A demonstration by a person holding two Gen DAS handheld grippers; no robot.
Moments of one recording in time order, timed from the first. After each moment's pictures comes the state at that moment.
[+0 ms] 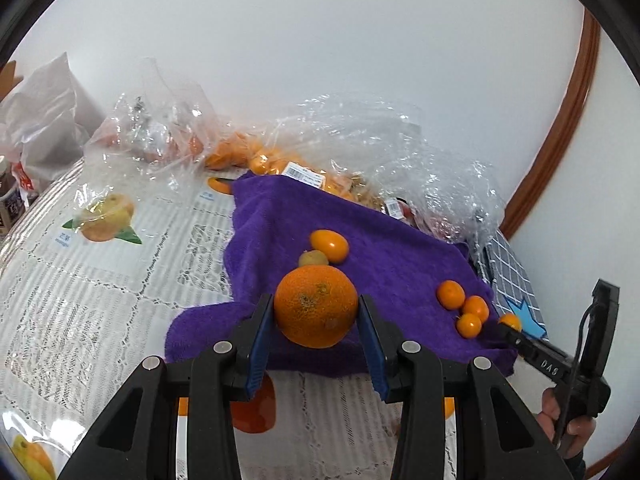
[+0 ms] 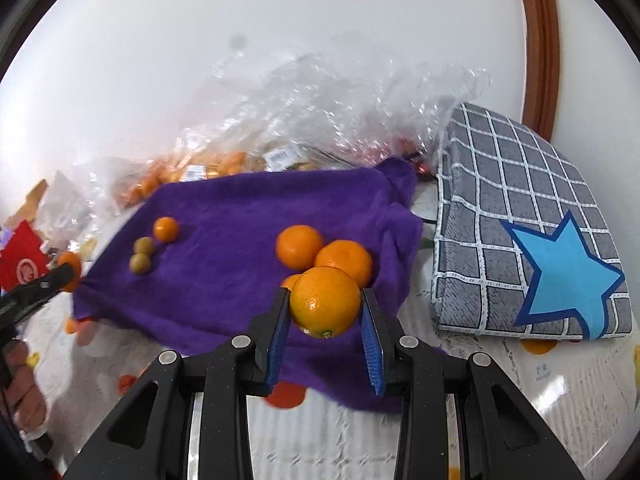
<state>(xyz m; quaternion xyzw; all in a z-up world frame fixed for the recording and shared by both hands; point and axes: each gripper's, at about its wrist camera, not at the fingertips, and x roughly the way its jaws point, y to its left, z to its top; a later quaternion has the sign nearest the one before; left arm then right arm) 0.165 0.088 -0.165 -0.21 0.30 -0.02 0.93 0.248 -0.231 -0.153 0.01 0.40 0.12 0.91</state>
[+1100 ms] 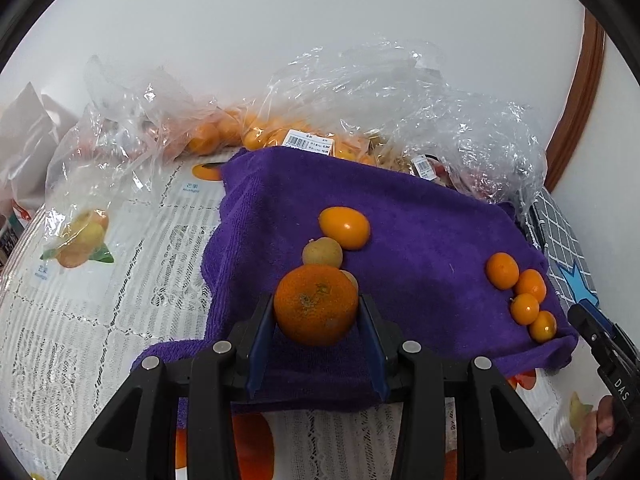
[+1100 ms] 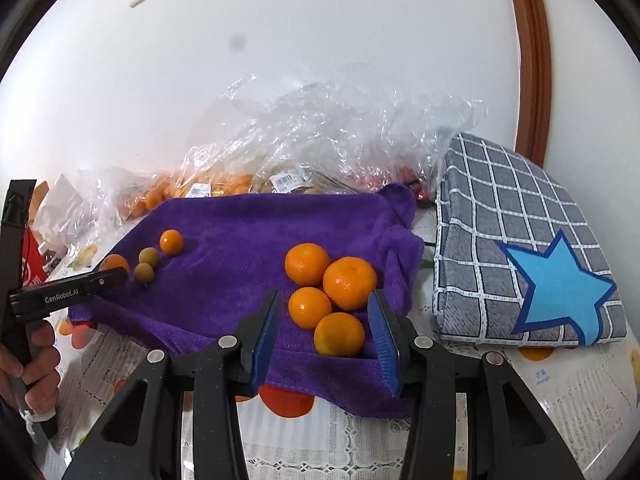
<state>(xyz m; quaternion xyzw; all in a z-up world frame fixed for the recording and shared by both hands) 0.220 0.061 -0.185 -0.12 0.37 0.02 0.92 0.225 -0.221 -0.147 0.00 0.34 0.12 0.93</state>
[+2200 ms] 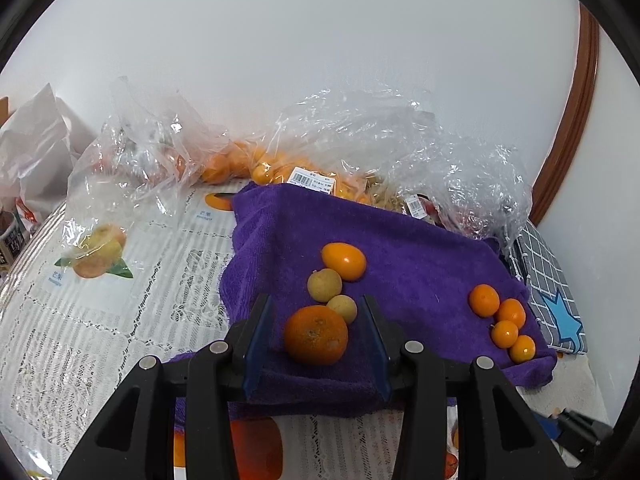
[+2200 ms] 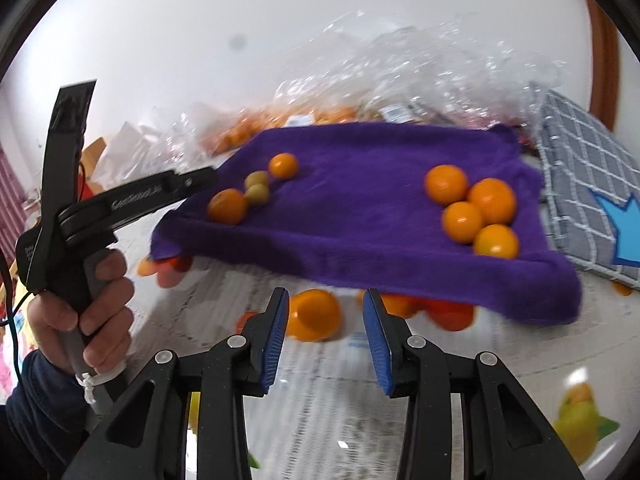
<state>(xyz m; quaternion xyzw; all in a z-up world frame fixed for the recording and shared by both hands) 0.200 0.075 -0.169 -0.16 0.31 0.01 0.94 0.181 -0.146 -0.166 0.01 0.43 0.23 0.87</state>
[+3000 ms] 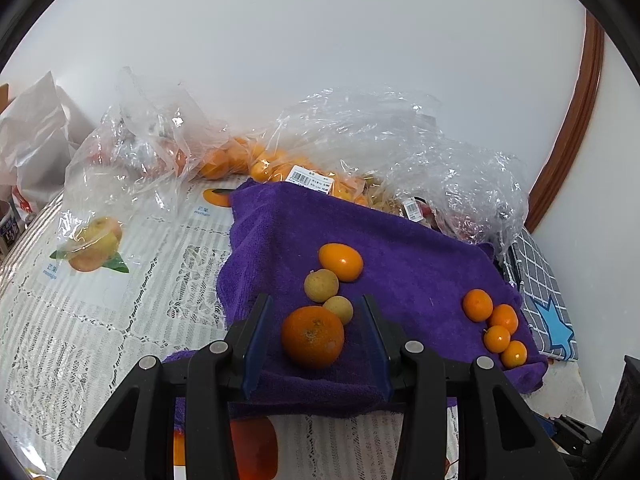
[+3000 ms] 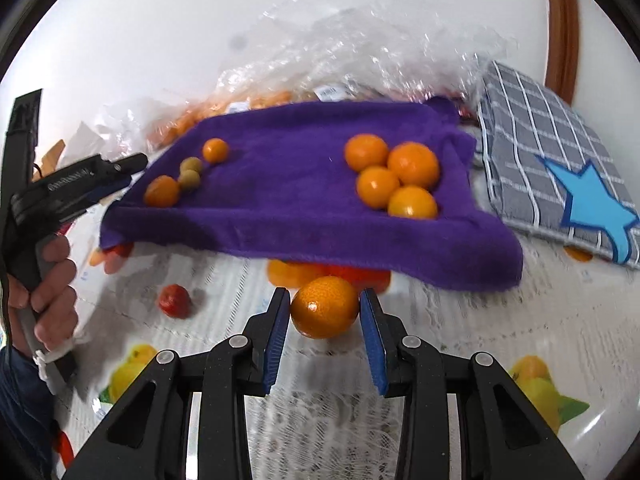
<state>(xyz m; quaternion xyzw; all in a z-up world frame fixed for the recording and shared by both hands) 0.199 0.076 -0.169 -0.17 0.31 0.01 0.94 0.184 -0.191 -0.179 0.00 0.45 0.15 0.88</state>
